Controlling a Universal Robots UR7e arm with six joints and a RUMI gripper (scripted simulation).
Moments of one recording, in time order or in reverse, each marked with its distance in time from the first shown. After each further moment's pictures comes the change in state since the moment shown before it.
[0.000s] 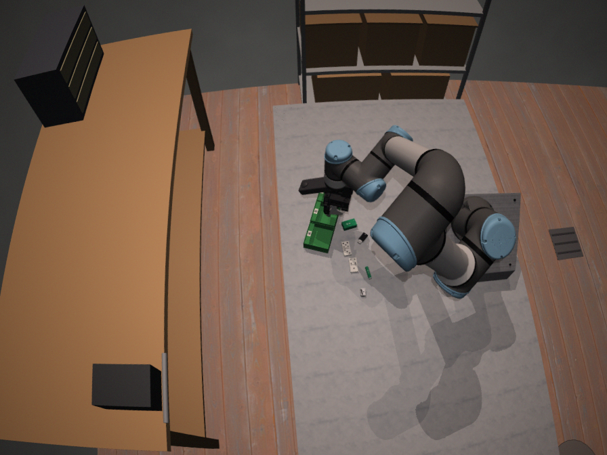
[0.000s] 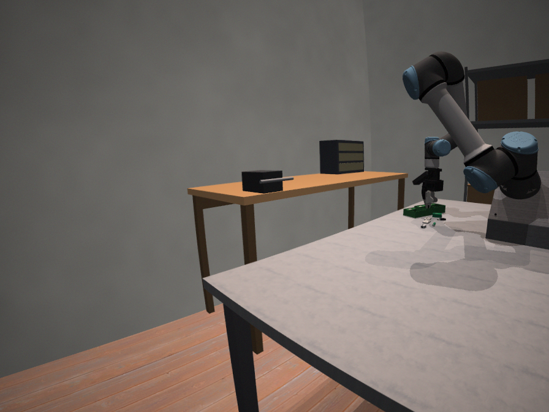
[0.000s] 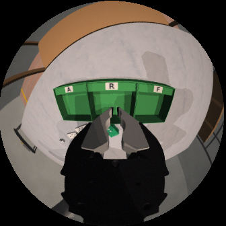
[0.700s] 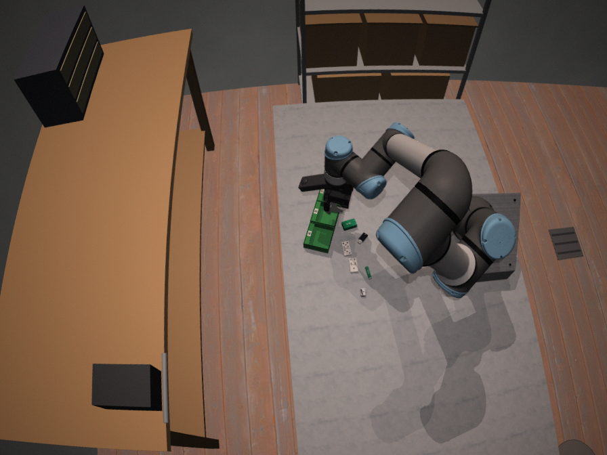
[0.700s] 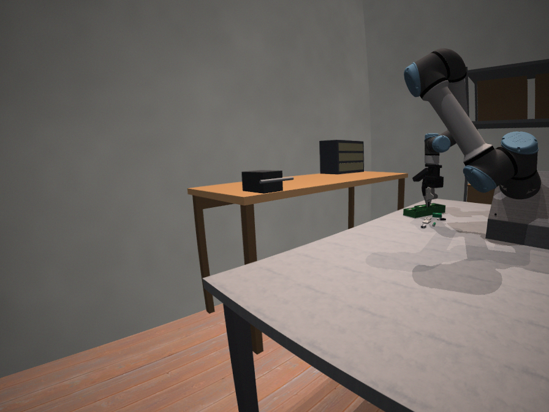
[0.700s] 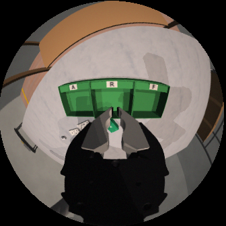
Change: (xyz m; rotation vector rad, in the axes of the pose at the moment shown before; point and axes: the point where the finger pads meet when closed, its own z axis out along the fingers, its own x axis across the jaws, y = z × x) arm 0.000 0.000 -0.018 0.000 0.000 0.000
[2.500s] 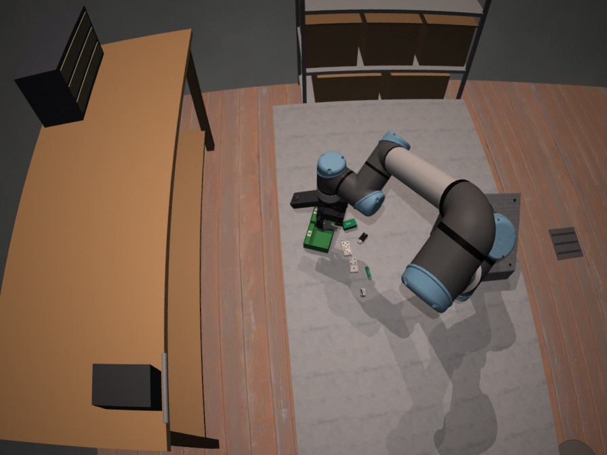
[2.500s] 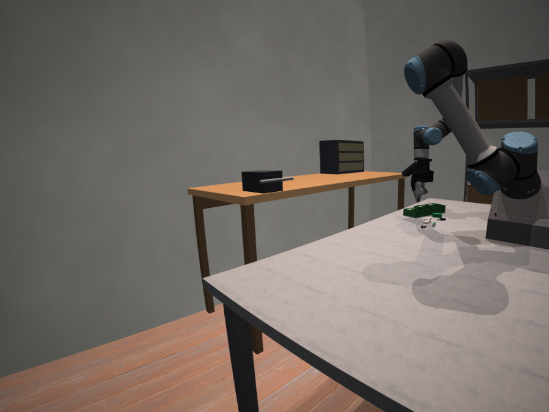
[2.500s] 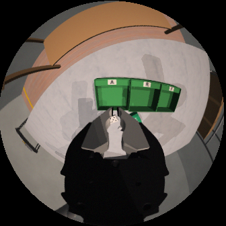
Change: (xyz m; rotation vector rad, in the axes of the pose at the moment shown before) arm -0.083 -0.001 -0.032 0.000 0.000 0.000
